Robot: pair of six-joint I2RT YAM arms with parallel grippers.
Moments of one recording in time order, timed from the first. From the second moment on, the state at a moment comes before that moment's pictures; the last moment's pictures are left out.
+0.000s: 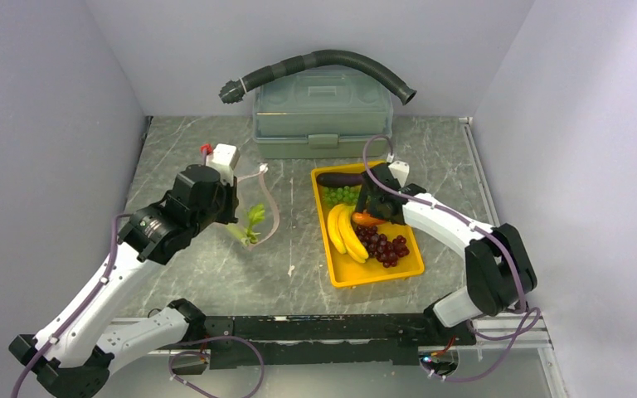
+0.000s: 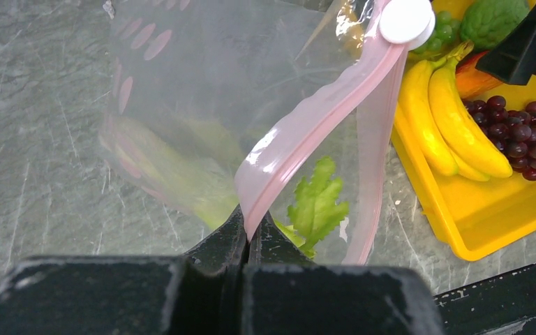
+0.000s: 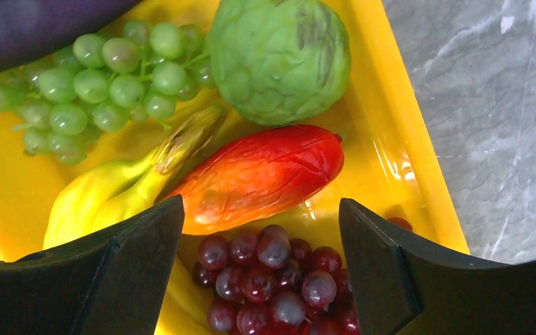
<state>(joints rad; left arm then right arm) -0.62 0.93 1.16 -0.83 -0.25 -0.28 0.52 1.47 0.95 -0.48 0.38 0.70</state>
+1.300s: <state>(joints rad) -0.52 0.85 1.06 -0.75 -0.13 -0.27 0.48 1.44 0.94 -0.45 0.38 0.89</state>
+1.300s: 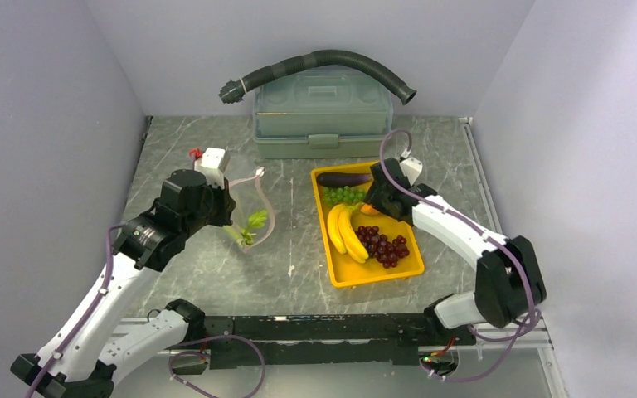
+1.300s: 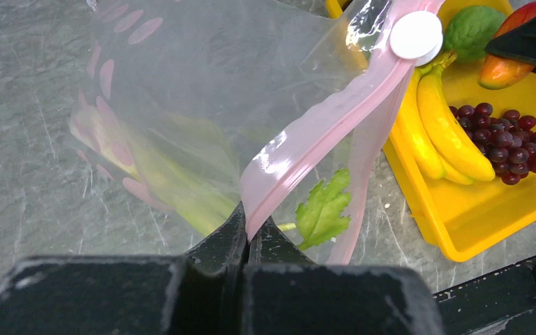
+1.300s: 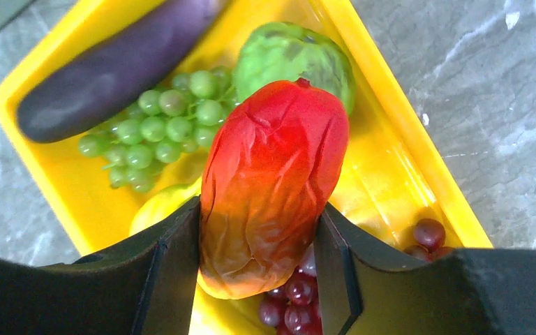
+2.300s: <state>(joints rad) -0.47 0.86 1.05 -0.74 -0.03 -0.27 1.08 1.17 1.03 -0.08 0.03 0.27</state>
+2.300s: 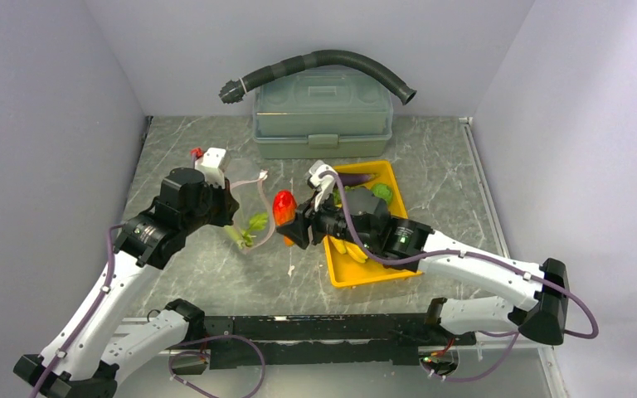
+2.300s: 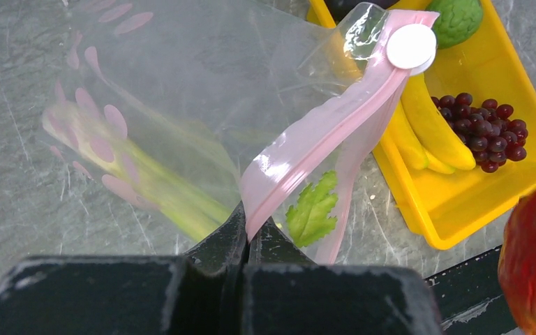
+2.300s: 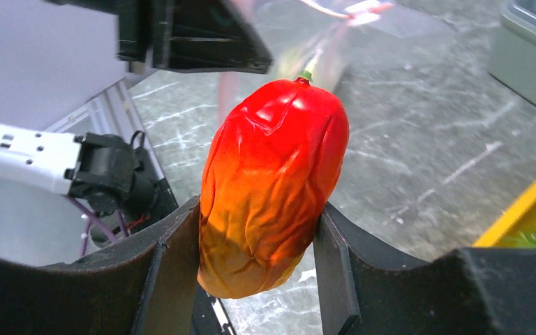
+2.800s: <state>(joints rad) -0.45 0.86 1.05 -0.74 0.00 -0.27 1.14 1.37 1.08 -0.02 -0.08 0.14</state>
